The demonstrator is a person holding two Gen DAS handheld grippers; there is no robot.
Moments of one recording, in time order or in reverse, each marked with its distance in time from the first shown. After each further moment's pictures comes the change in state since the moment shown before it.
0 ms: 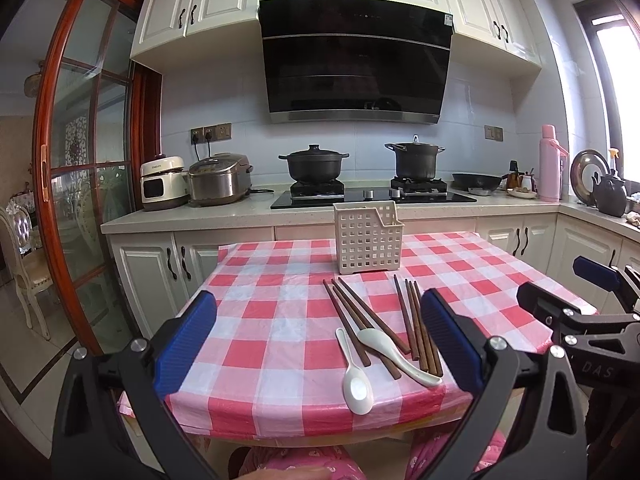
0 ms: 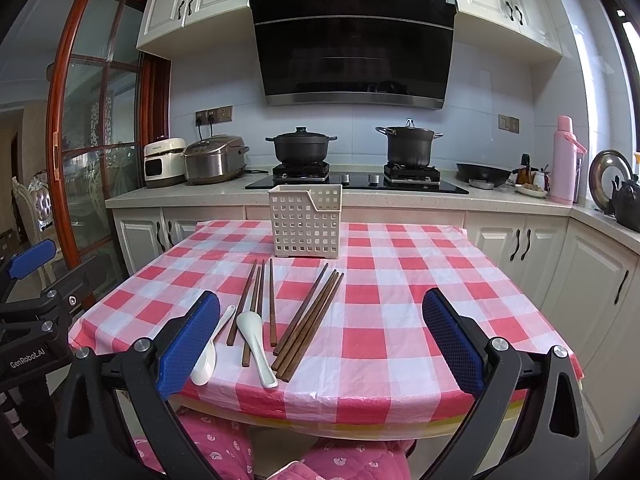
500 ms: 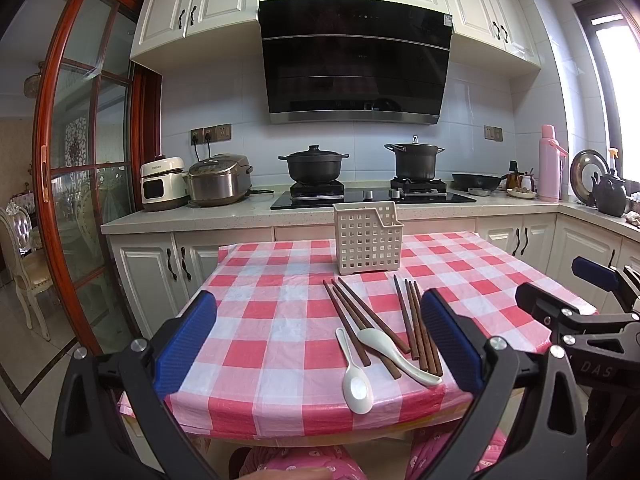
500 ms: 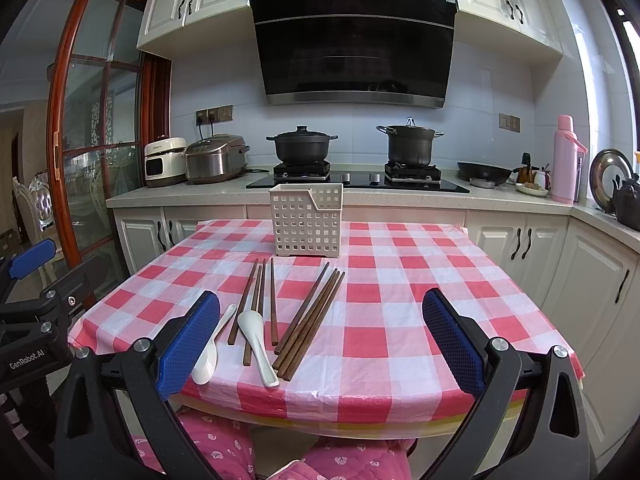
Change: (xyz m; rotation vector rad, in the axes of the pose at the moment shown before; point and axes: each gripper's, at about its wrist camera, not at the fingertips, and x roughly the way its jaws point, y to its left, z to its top) left arm 0.000 -0.001 0.000 0.000 0.000 0.000; right arm 0.000 0.000 0.000 -0.001 0.000 0.000
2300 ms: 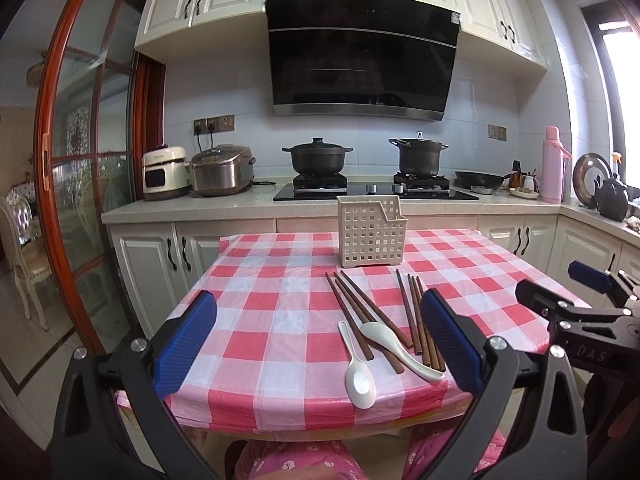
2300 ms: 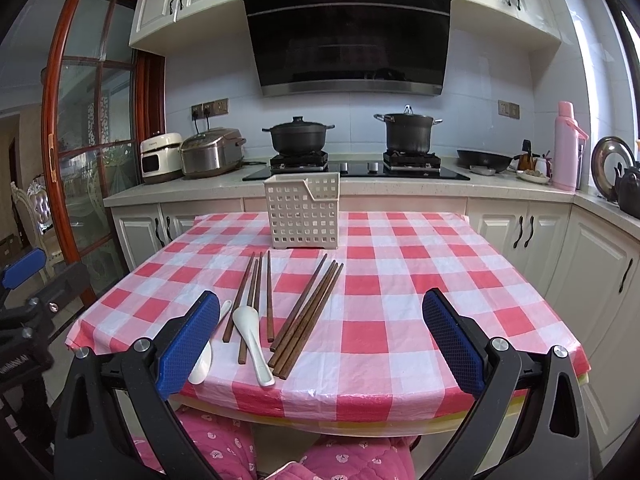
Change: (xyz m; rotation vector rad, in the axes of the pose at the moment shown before) left arm 0.005 0.008 -0.001 -0.037 0.029 0.002; right arm 0.019 -0.004 -0.005 0.017 0.052 0.008
